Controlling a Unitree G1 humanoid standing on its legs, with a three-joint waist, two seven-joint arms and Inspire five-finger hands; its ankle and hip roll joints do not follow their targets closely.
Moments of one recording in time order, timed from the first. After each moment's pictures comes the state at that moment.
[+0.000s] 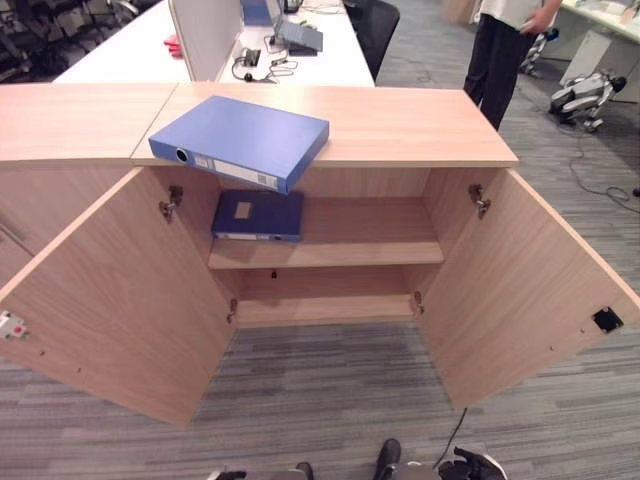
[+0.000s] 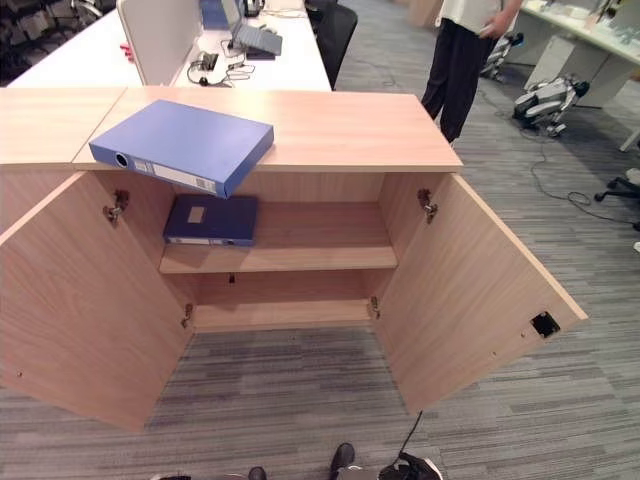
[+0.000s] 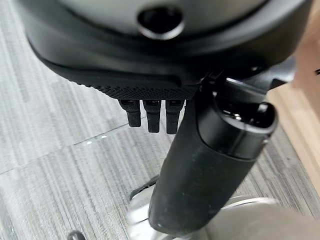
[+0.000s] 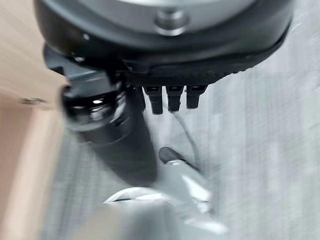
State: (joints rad) left arm -0.01 0.32 -0.25 1.32 0.05 -0.09 0.03; right arm -0.01 -0.28 0.20 1.27 0.08 -0.02 0.01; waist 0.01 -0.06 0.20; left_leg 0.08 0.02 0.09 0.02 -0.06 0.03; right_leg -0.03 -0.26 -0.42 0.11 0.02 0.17
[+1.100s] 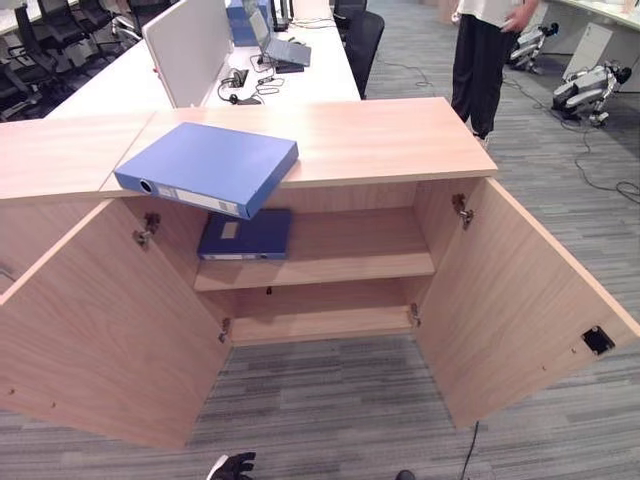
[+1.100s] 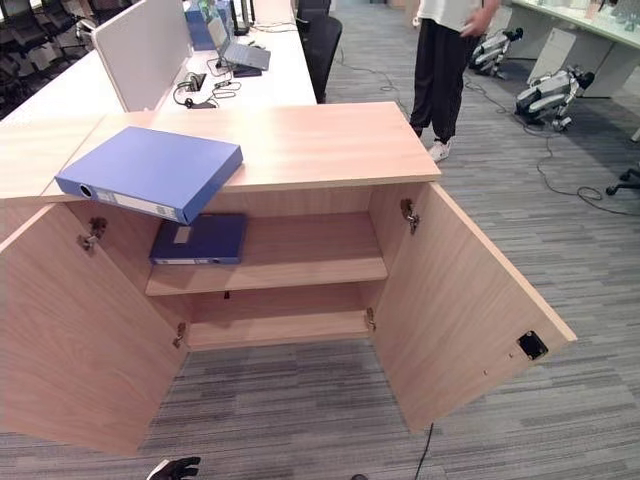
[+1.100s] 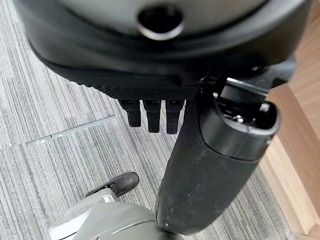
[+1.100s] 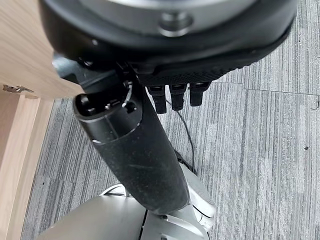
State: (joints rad) left arm -0.01 0.28 -0.24 1.26 0.00 -0.11 0.03; right arm 0.04 -0.31 0.27 1.26 0.08 -0.03 0.01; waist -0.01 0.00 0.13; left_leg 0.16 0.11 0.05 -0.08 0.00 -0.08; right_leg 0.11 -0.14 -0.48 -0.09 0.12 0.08
